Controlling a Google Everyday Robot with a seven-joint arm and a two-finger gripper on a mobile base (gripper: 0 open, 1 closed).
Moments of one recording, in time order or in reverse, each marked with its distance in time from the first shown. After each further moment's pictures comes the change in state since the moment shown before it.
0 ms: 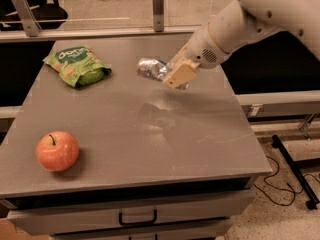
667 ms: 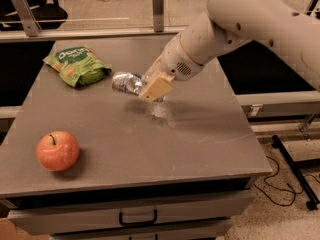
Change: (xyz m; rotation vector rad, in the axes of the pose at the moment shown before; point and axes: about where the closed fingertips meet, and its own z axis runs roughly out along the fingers) arm -0.033 0.049 0.042 -0.094 -0.019 -0.081
